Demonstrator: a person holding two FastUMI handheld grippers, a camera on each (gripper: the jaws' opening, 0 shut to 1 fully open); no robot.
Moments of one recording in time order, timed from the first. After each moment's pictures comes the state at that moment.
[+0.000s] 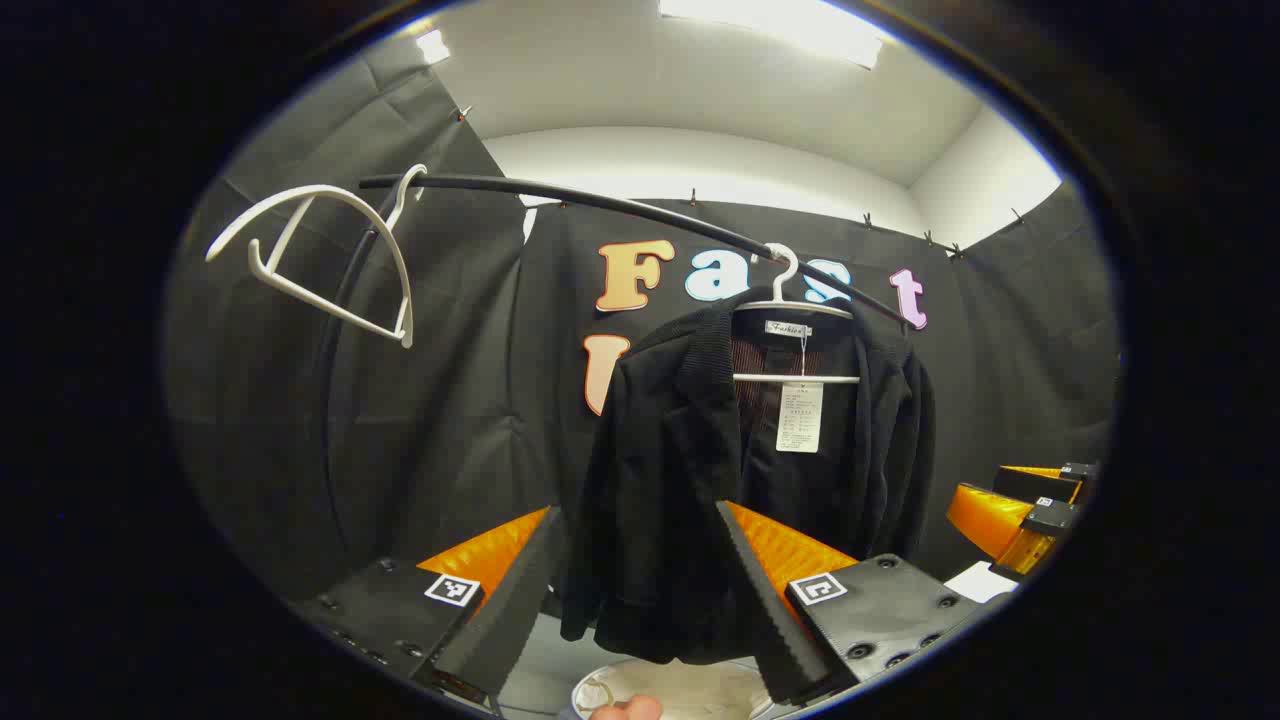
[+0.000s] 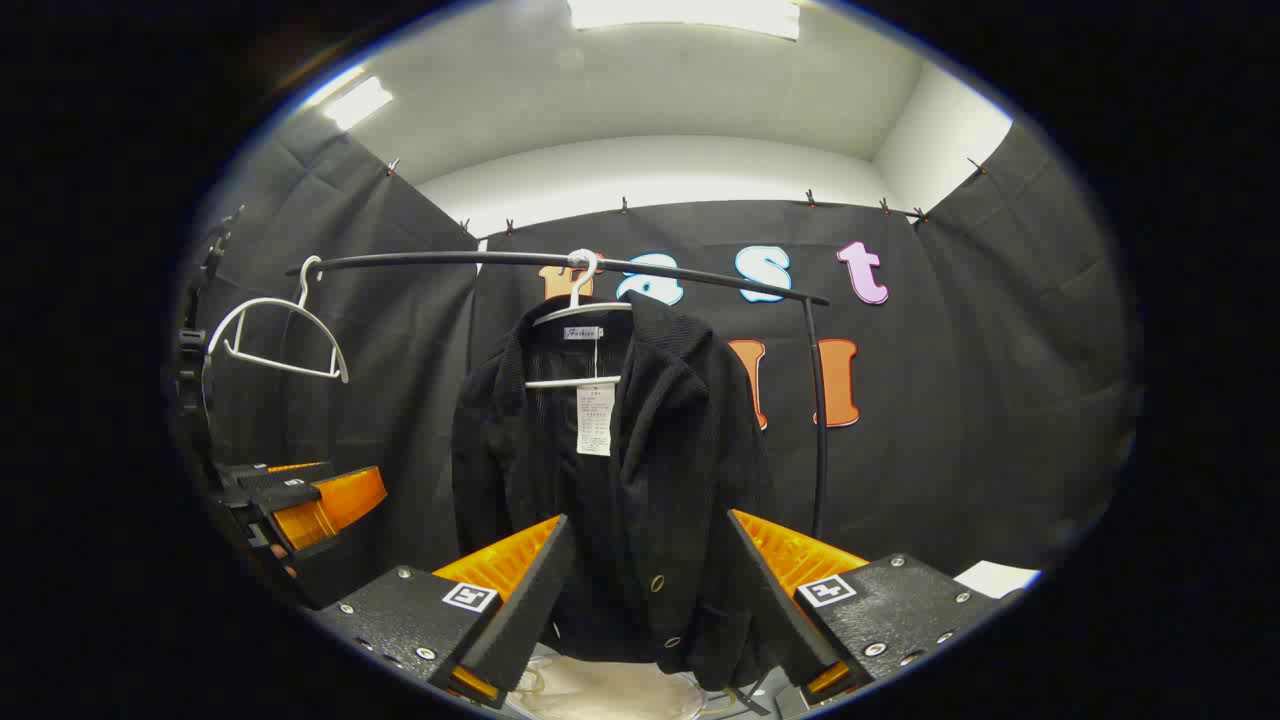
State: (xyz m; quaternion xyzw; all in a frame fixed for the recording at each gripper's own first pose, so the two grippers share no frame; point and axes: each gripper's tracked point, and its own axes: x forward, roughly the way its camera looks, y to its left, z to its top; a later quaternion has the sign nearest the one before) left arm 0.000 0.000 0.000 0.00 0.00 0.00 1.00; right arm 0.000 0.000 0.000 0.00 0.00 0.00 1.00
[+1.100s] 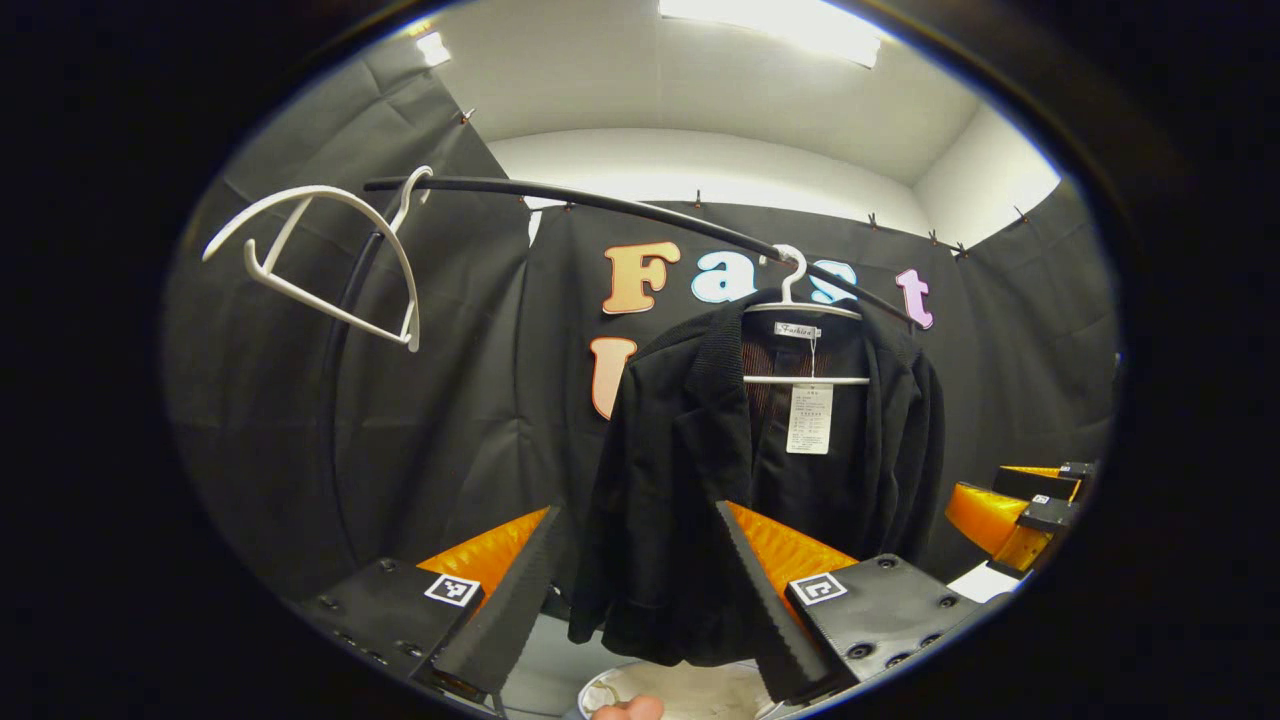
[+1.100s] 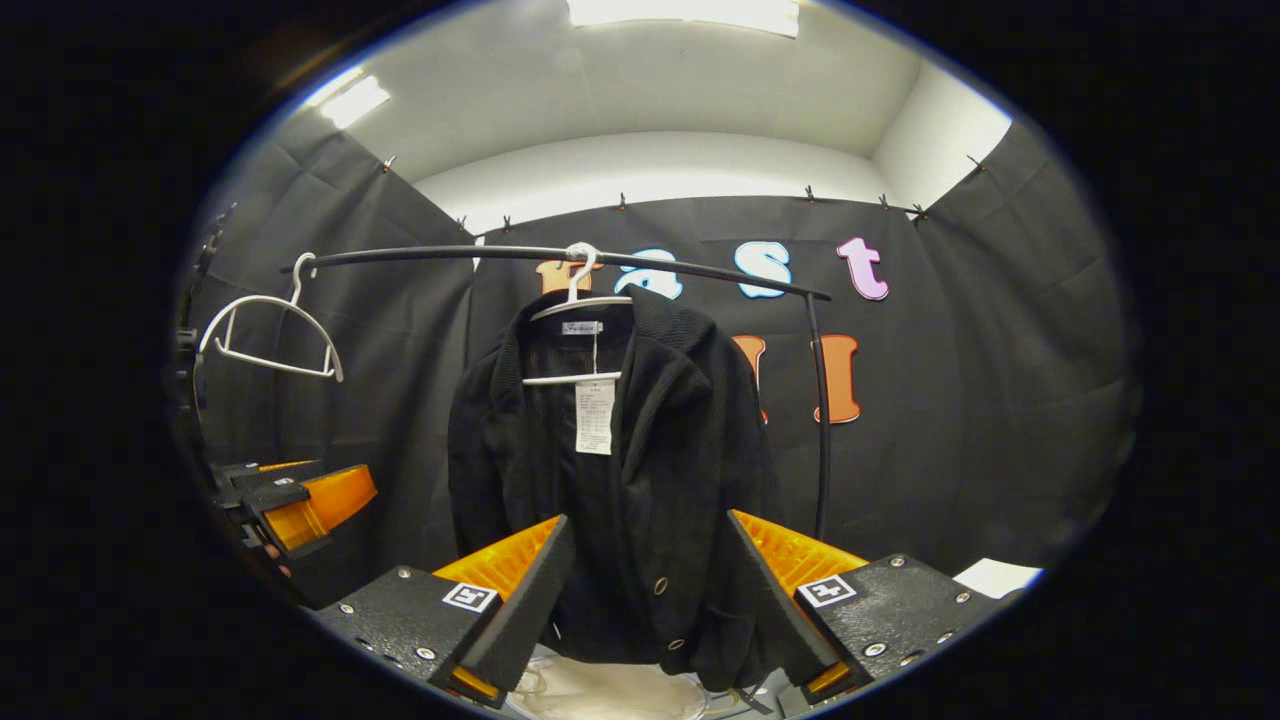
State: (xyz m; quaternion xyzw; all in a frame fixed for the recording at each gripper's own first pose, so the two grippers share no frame) left arm 0.004 0.012 0.001 0.00 0.00 0.01 1.00; right arm 0.019 0.002 0.001 0.01 0.00 -0.01 1.00
